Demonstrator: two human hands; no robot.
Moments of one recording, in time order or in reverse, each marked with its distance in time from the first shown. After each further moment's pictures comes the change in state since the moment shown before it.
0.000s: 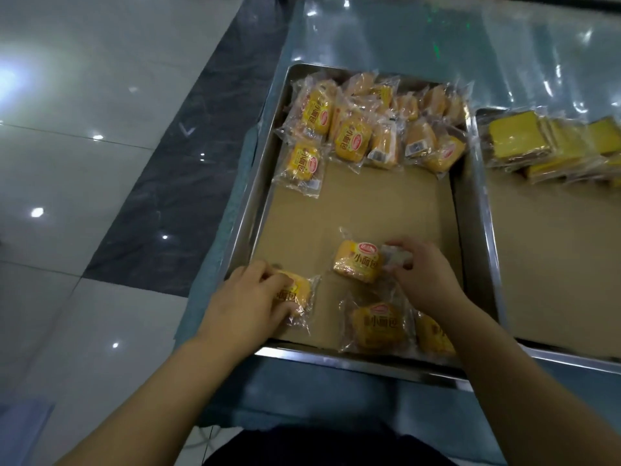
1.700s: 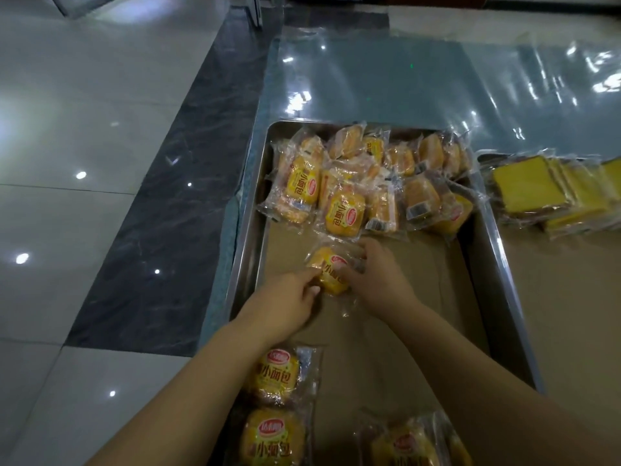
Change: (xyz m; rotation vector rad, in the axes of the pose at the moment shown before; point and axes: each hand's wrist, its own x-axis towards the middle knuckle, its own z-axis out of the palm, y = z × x) left_hand 0.178 0.007 -0.029 -0.340 -0.193 0.000; right_hand 0.136 -0.066 0.026 0.137 0.015 0.051
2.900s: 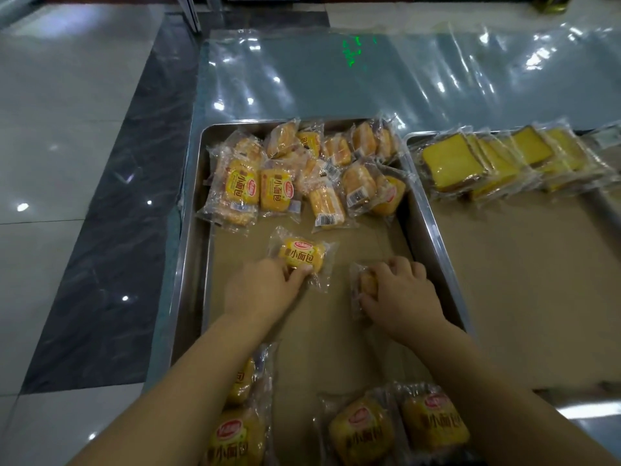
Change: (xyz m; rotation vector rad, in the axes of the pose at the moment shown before) left_hand 0.029 0.031 0.037 0.317 0.204 -0.057; right_hand -0.065 0.061 -0.068 -0.646 0.024 0.042
